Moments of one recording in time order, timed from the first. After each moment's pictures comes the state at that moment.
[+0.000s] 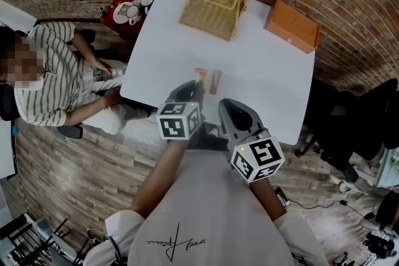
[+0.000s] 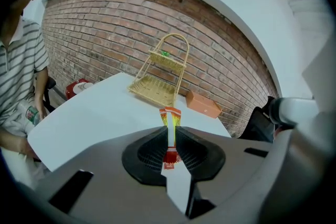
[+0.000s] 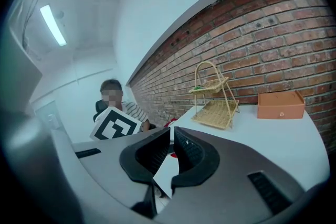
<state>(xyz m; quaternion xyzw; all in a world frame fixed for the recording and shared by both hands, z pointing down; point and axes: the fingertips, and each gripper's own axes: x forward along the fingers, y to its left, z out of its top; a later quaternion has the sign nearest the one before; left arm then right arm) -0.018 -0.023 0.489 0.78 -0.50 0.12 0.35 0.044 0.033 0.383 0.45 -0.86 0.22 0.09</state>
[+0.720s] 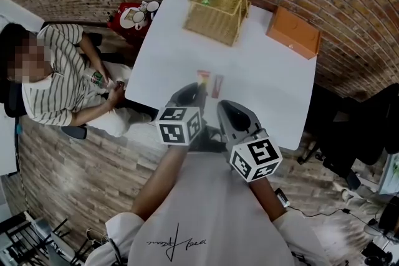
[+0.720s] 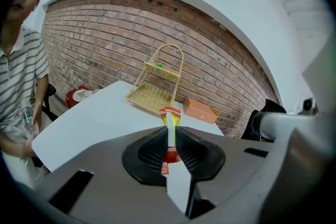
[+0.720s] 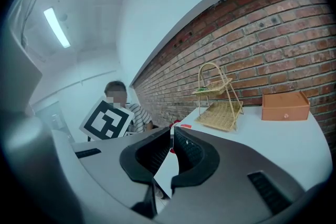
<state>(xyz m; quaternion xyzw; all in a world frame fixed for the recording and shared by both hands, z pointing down) -0.017 -0.022 0.458 0.79 -0.51 0.10 0.33 0.039 0.032 0.380 0.43 -0.87 0.22 0.08</state>
